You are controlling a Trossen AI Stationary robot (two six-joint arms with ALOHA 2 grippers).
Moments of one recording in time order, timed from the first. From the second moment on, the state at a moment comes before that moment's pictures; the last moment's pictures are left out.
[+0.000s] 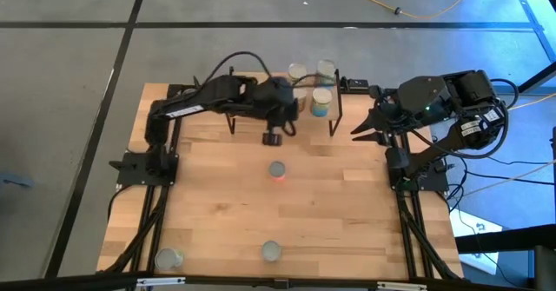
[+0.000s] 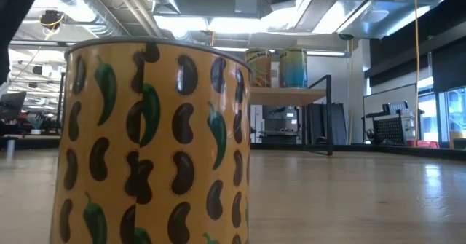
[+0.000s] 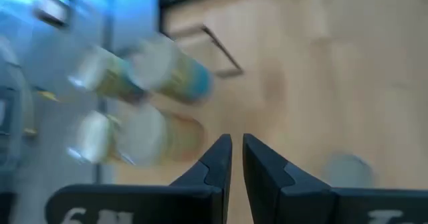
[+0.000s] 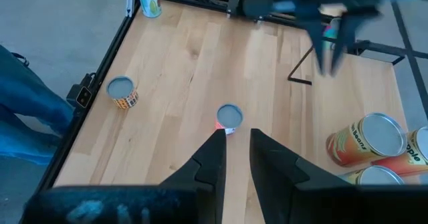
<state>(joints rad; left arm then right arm) 0.08 1.93 2.36 -1.26 -0.26 0.32 0.16 1.43 2.20 -1.50 0.05 -0.09</state>
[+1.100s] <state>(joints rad) -0.41 1.53 1.83 -1.57 0.06 -0.89 0.16 1.43 2.20 -1.56 0.00 -0.27</state>
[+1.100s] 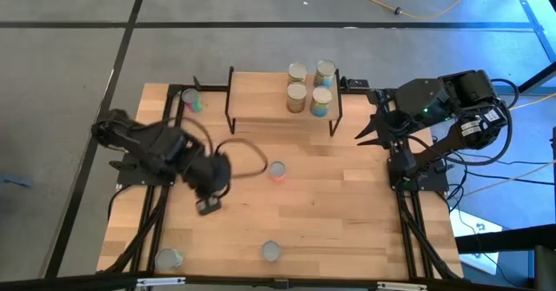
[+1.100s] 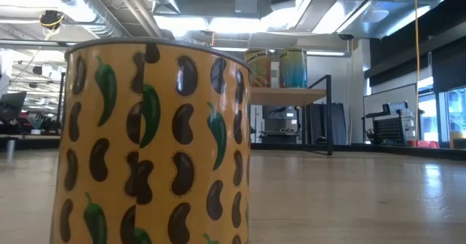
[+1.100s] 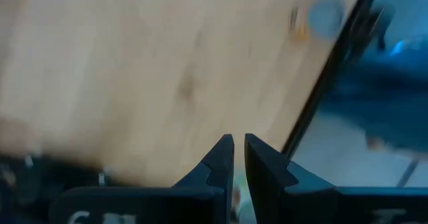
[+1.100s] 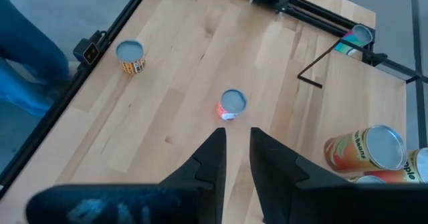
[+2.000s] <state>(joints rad) -0.96 1.46 1.39 -1.36 -0.04 -1.18 0.16 1.43 2.20 -1.52 -0.16 -0.19</state>
